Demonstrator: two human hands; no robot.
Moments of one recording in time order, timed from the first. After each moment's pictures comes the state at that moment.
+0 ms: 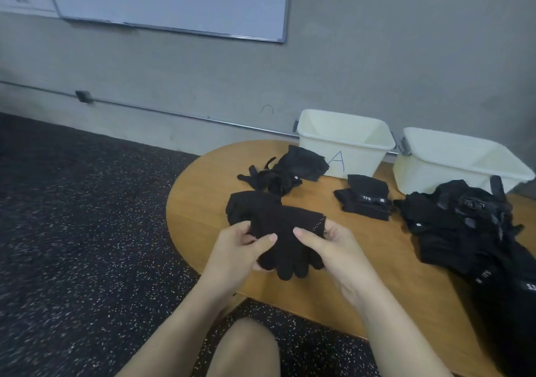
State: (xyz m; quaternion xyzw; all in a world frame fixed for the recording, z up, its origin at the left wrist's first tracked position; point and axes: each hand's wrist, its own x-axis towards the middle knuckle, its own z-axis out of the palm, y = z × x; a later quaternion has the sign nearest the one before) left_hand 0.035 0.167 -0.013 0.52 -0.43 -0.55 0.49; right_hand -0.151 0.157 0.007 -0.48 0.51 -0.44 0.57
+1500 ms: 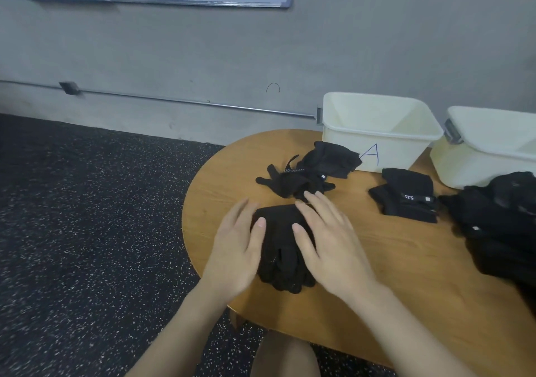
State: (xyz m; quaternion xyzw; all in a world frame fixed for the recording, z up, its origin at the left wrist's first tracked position) left_hand 0.120 0.081 -0.036 0.61 -0.68 -0.23 0.33; right_hand -0.079 0.077 -0.020 -0.79 0.57 -0.21 0.07
